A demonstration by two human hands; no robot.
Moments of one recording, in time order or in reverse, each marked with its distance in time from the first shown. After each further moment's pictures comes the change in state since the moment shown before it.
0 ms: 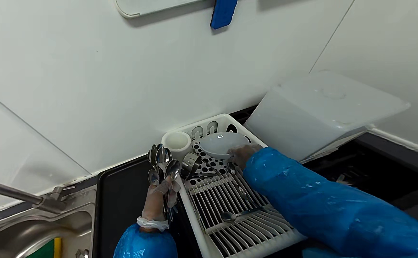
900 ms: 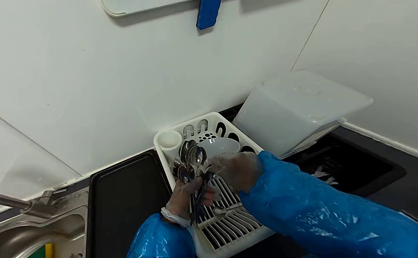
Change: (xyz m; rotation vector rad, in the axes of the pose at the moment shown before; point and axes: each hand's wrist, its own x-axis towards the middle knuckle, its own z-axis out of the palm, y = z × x) left_hand -0.005 -0.037 0.053 0.164 -0.292 -0.208; right_hand -0.118 -0.066 -0.015 0.323 0.670 -0.249
